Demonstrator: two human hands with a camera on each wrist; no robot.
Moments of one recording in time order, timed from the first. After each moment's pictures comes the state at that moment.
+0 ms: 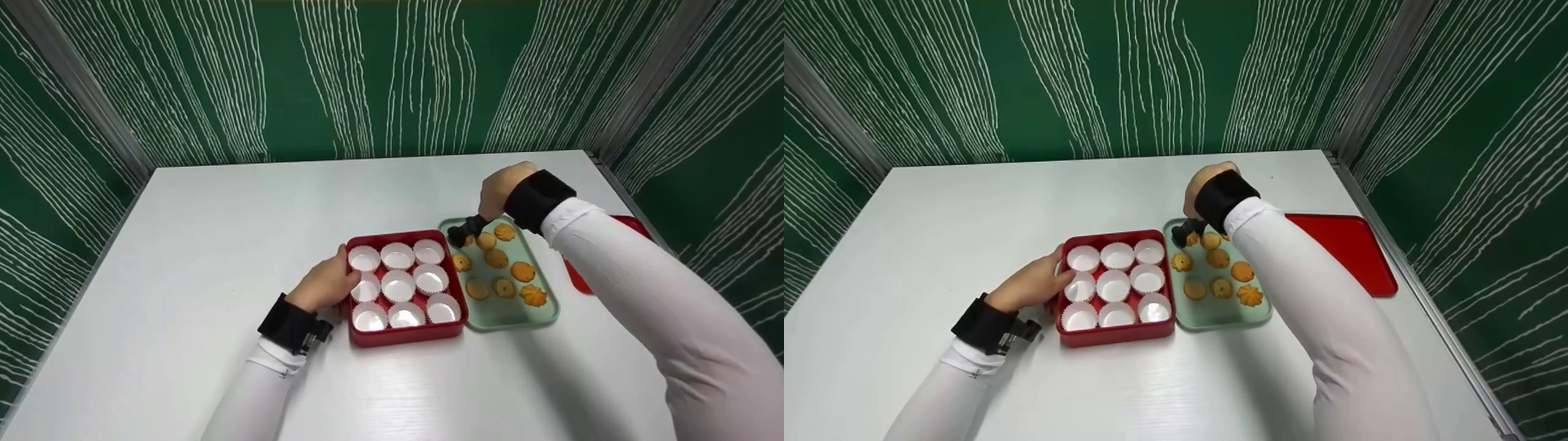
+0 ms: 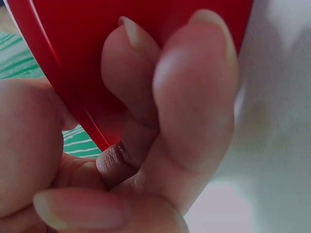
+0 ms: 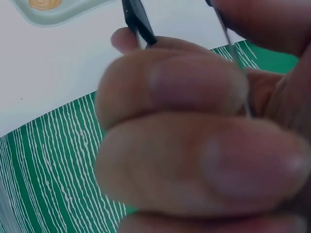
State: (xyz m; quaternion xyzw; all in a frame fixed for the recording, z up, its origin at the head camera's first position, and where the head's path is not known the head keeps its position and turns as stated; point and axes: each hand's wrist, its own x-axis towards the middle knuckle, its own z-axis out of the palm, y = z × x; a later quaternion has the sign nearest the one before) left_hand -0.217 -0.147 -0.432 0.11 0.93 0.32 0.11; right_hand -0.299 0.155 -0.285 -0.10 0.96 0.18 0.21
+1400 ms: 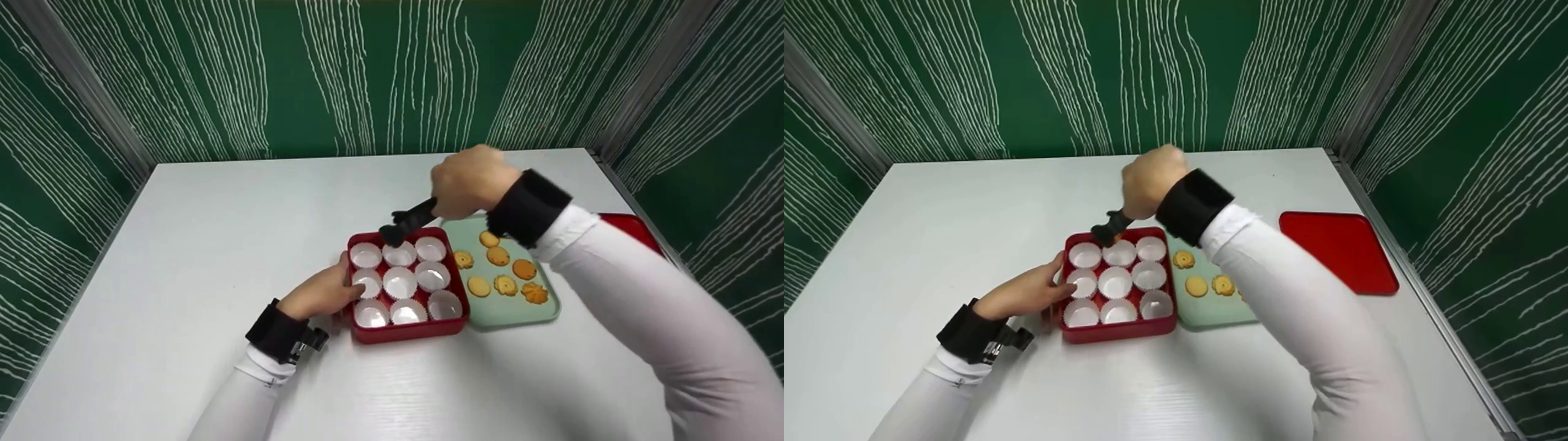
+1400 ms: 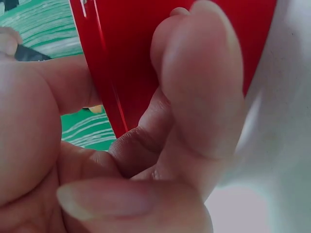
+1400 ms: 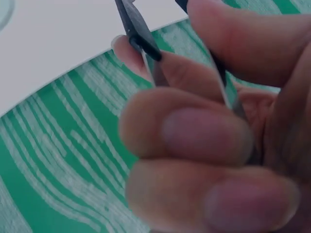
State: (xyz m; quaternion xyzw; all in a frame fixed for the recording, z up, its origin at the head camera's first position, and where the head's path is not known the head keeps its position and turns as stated) left_hand -0.199 -0.155 -0.429 0.17 0.90 0.38 0.14; right_hand -0.255 0.088 -0.237 -0.20 0.96 0.16 0.14
